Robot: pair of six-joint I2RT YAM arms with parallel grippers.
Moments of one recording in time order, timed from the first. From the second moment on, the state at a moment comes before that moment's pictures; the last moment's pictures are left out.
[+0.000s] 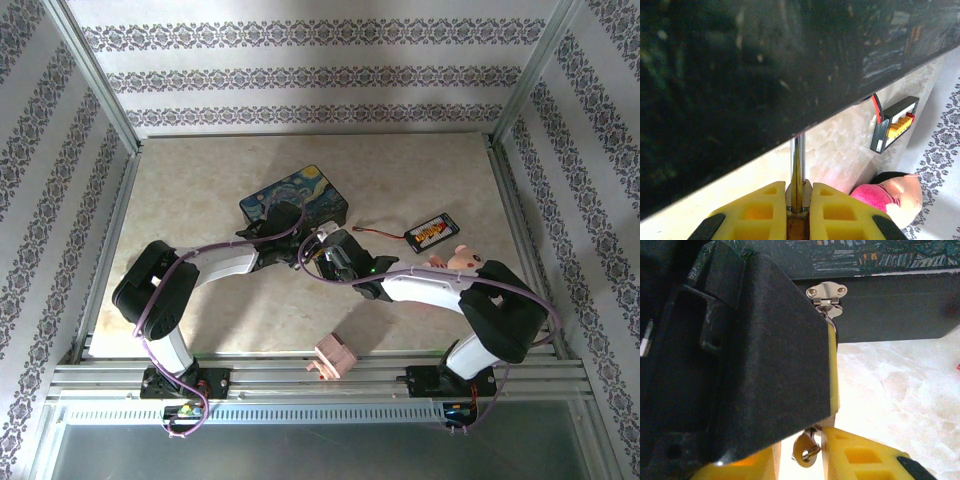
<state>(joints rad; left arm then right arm) -0.61 1.72 0.97 -0.04 0.36 -1.32 0.85 1.56 0.79 -0.01 0.18 0.27</state>
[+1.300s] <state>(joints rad) -0.60 1.72 0.97 -0.03 0.34 -1.32 0.70 1.56 0.78 0.05 -0.11 0.38</state>
